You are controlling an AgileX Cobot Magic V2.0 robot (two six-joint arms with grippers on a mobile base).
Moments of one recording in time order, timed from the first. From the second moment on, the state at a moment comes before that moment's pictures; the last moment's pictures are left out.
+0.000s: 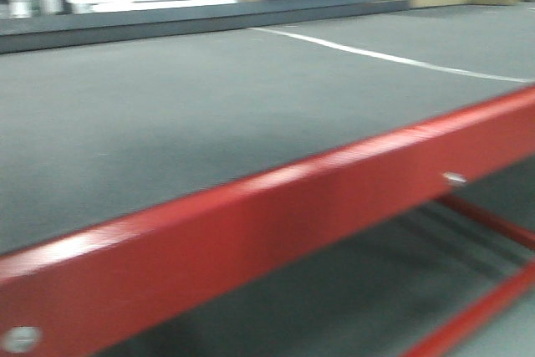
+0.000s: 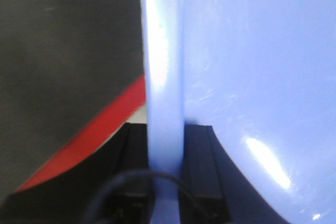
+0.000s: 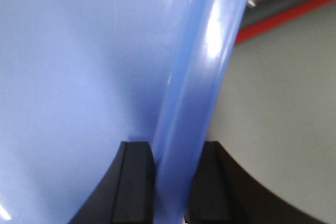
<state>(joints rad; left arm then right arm) -0.58 1.35 -1.50 -0.07 1.23 -0.36 0.35 1.08 -1.24 0.03 1.17 0.25</state>
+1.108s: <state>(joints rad) -0.58 1.35 -1.50 -0.07 1.23 -0.36 0.35 1.08 -1.24 0.03 1.17 0.25</state>
